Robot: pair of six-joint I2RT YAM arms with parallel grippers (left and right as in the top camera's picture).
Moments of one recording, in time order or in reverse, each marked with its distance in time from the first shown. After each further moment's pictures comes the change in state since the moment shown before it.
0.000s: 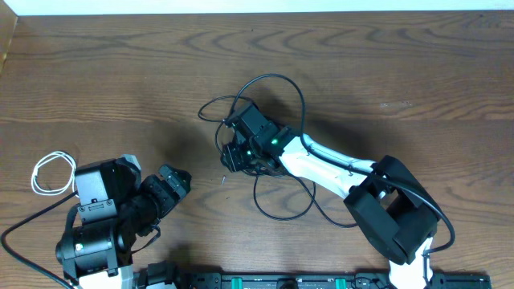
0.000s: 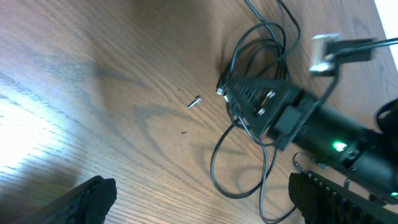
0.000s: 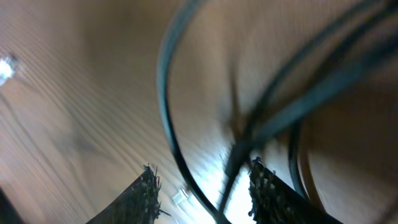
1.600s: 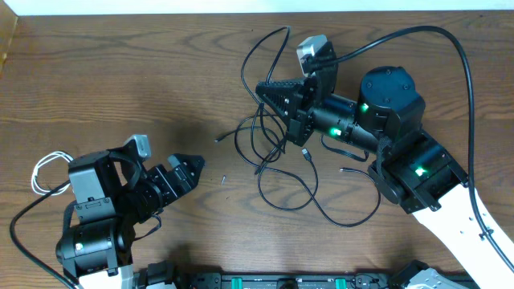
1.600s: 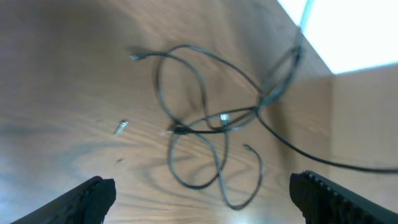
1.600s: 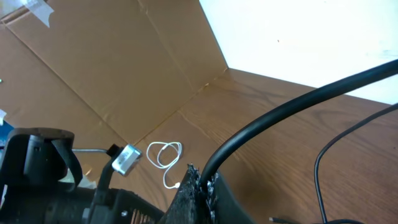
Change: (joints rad) left arm 0.000 0.000 0.000 0.182 0.277 0.140; right arm -0.188 -0.761 -0.002 0.047 -0.158 -0.152
